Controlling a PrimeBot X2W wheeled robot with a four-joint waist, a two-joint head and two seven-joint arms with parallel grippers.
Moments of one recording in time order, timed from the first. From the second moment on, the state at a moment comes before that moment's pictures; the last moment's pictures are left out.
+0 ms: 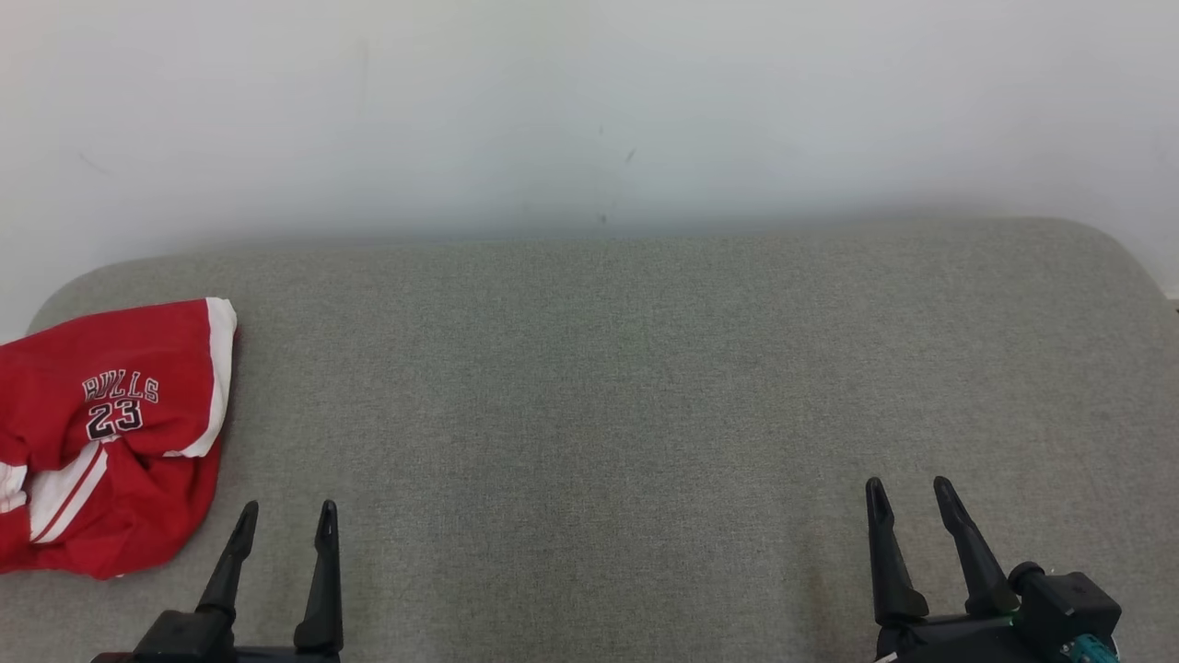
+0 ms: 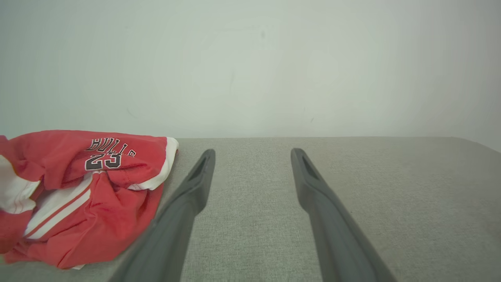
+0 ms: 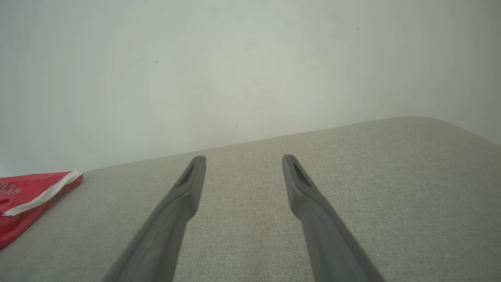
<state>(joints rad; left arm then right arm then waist) -0.01 0.13 -0.02 0.11 -0.19 -0.11 -0.23 0.00 -0.05 0.05 0.15 0.26 0.13 -0.23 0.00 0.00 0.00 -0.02</state>
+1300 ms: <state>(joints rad) 0.04 0.15 -0.02 0.01 -0.16 -0.07 -0.14 0.03 -0.05 0.02 0.09 0.20 0.13 -0.17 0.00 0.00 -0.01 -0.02</state>
